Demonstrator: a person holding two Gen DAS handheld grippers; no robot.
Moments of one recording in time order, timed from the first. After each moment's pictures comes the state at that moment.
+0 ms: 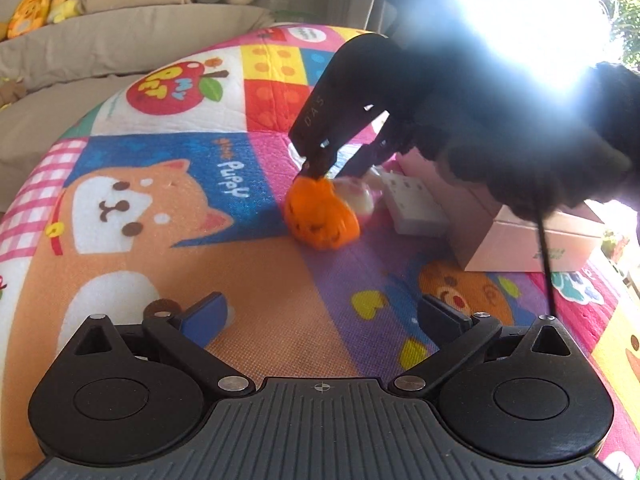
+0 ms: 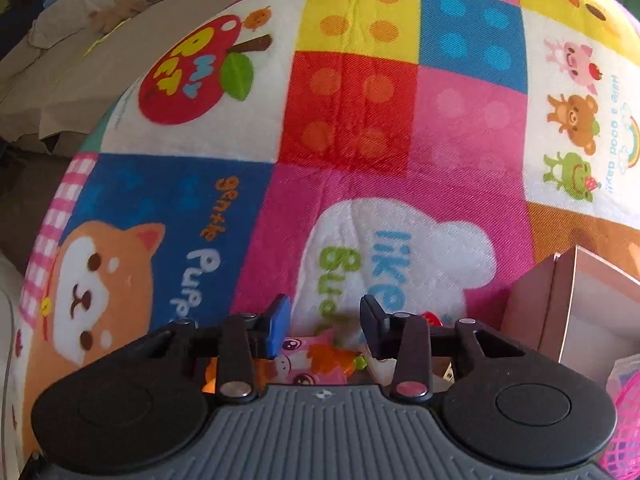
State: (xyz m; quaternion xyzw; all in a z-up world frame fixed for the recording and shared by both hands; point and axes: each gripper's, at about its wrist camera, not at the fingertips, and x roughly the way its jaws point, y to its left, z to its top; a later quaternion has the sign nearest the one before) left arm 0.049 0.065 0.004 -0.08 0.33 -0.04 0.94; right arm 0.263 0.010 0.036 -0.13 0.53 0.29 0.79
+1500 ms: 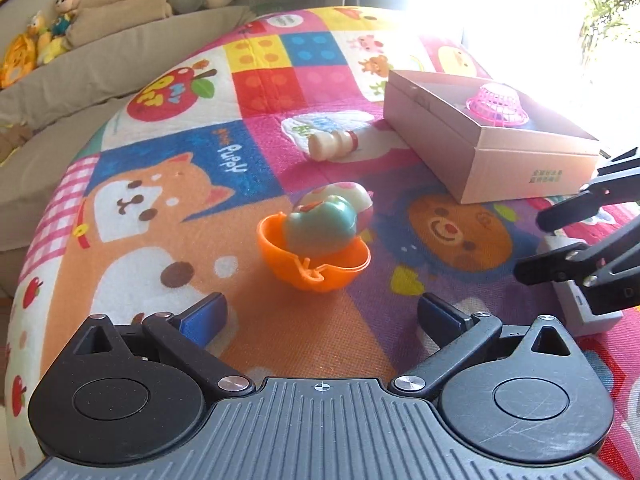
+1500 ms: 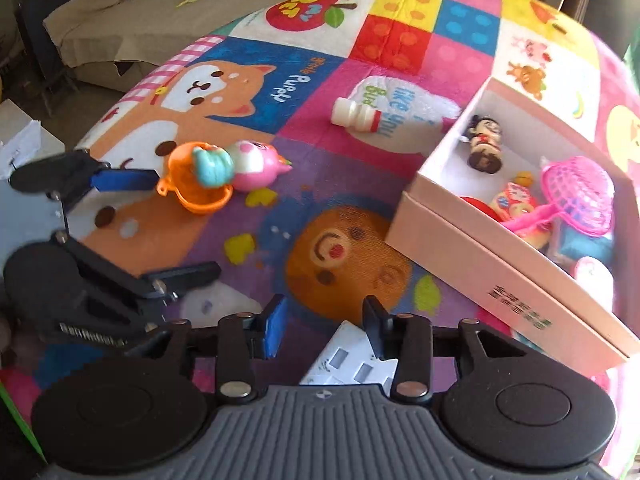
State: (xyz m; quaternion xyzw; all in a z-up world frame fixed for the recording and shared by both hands) left arm 0.017 0.036 0.001 0.02 0.36 -0.02 0.93; right arm 0.064 -0.138 0.038 -0.21 0.42 0.29 0.83
